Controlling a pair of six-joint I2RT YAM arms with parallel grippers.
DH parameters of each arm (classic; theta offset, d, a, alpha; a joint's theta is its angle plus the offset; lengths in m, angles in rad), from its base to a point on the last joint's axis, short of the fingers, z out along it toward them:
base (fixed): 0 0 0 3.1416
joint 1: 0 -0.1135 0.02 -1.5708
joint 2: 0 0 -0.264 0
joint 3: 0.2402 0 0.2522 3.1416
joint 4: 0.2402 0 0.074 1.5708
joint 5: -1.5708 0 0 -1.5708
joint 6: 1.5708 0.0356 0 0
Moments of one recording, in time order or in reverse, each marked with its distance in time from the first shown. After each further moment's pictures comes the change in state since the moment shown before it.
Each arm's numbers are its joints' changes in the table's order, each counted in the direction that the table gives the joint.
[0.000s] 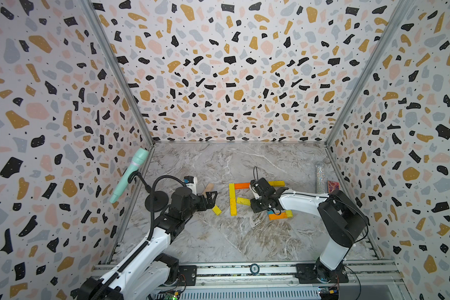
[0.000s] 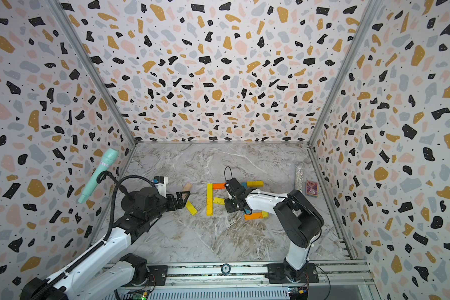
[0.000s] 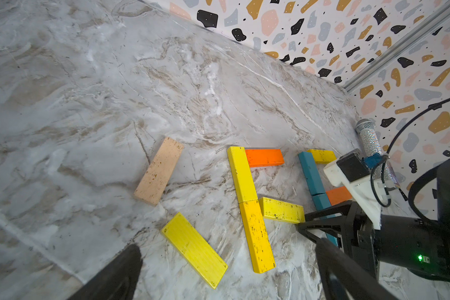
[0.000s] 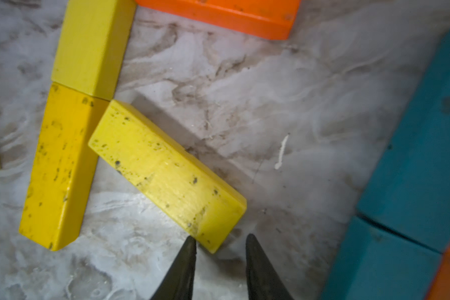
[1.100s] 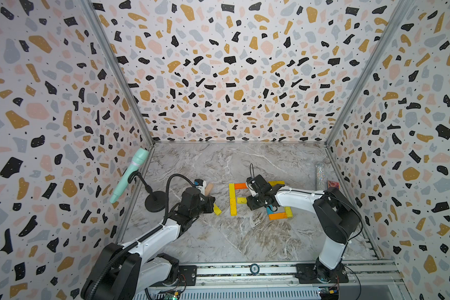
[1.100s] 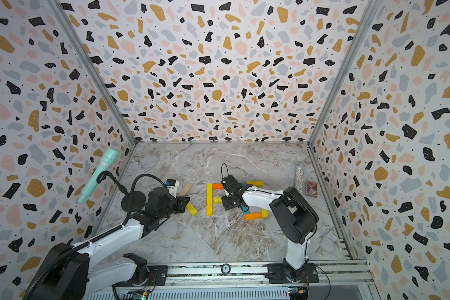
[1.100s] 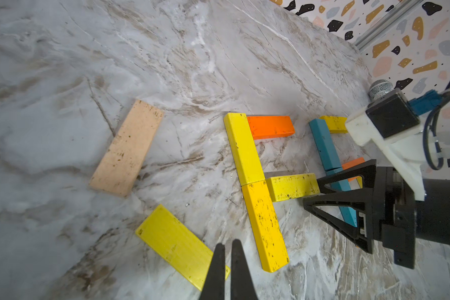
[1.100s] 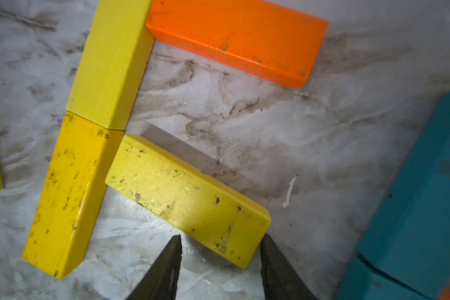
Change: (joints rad) left arm 0.047 -0.253 -0.046 -0.203 -0.059 -0.002; right arm -0.018 -0.061 0.084 0.013 -0.006 -0.056
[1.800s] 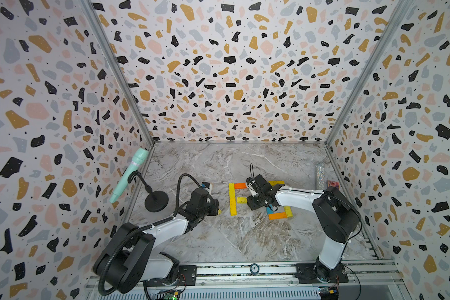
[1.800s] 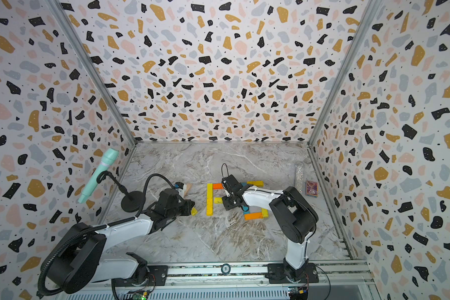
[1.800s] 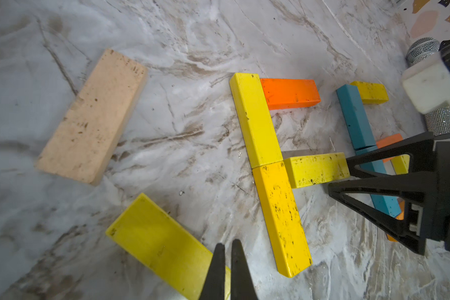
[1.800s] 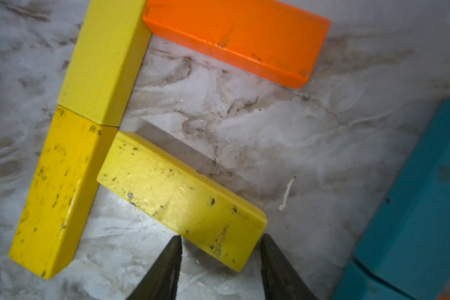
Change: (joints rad) left arm 0.068 -0.175 0.024 -0.050 0.049 -0.007; right arm 0.016 -0.003 -0.002 -0.005 0.004 -0.036
